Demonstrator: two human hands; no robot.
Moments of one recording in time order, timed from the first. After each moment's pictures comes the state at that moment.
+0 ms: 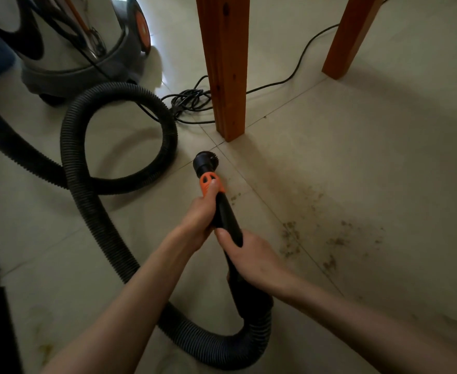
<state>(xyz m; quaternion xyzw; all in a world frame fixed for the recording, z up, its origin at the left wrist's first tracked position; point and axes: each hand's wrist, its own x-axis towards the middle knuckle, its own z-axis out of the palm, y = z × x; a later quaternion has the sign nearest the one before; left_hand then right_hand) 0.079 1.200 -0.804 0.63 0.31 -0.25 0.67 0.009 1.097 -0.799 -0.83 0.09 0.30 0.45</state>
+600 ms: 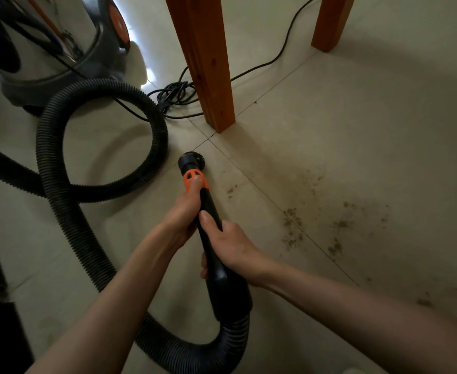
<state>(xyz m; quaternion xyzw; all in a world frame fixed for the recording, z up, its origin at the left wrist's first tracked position) 0.085 1.211 -0.805 0.67 0.32 -0.26 0.61 0.020 1.120 -0.790 -0.64 0.15 0.35 0.67</state>
